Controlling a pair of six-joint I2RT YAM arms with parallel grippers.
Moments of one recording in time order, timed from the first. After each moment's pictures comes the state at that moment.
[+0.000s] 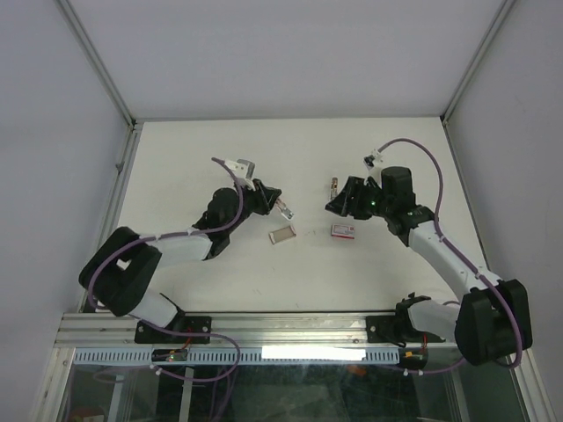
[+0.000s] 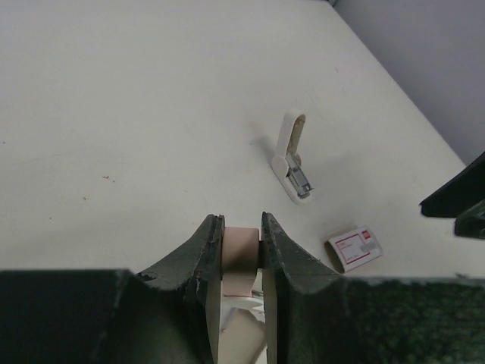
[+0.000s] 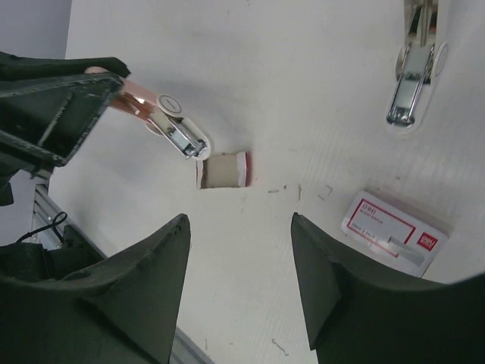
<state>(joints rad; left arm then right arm) -0.60 1.57 0.62 0.82 0.09 -0.39 0.30 1.18 0.77 -0.18 -0.45 0.47</state>
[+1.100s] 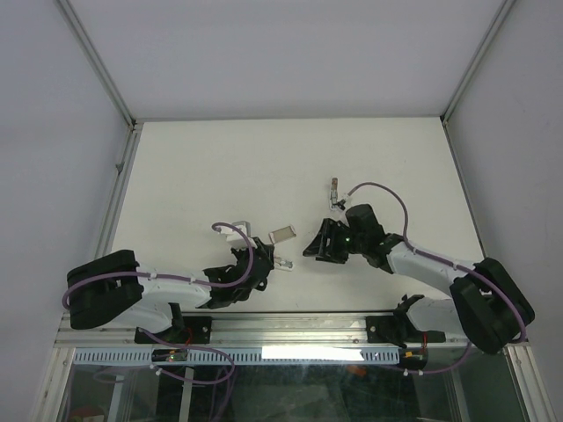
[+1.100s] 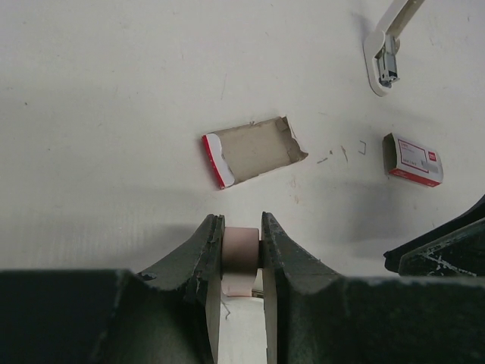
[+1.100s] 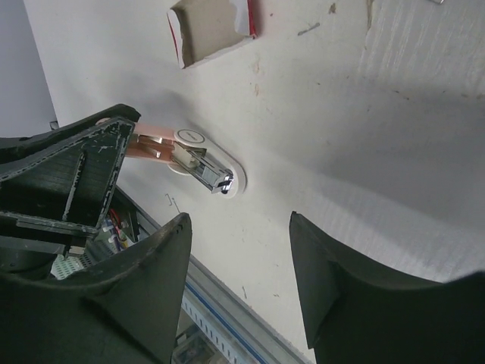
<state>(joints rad) -1.21 1.34 0.36 0.43 -0.87 -0.97 0.60 1.22 0.46 0.01 -0.41 0.84</state>
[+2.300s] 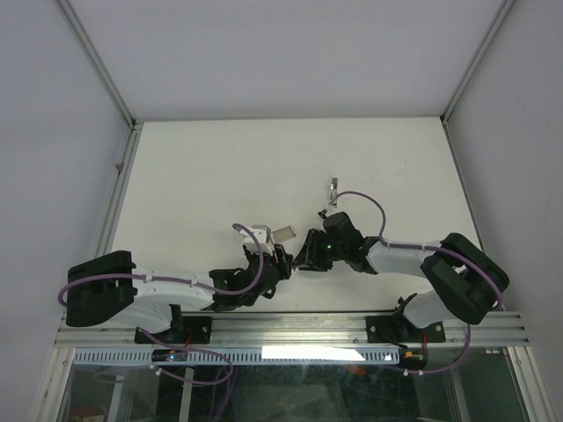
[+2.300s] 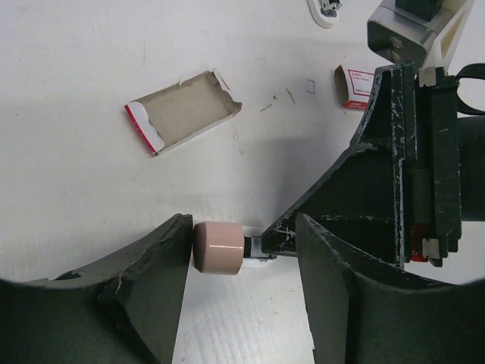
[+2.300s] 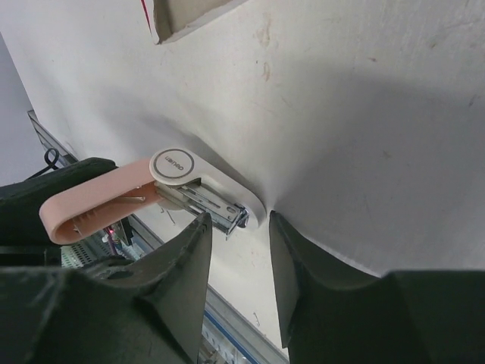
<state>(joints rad) -1.31 1.33 0.45 0.32 -0.80 -0.86 0.77 1.43 0.48 0.14 -0.33 0.97</state>
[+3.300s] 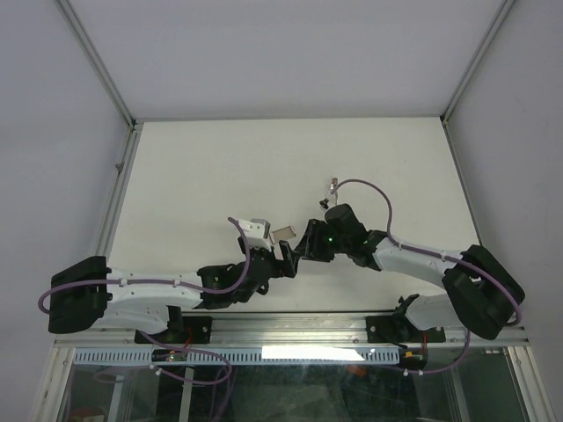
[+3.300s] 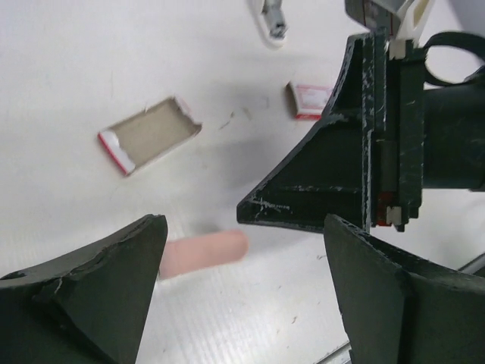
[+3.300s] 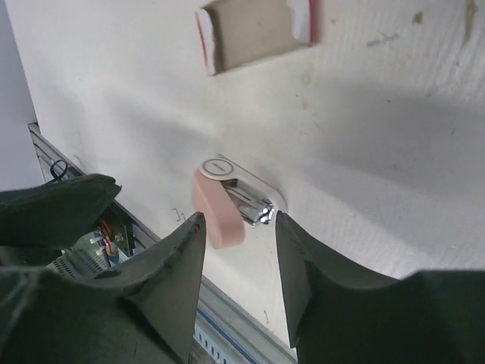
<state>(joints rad) -1.33 1.23 0.49 0.22 -0.78 -0.82 0.78 1.34 0.55 0.02 -0.24 0.91</state>
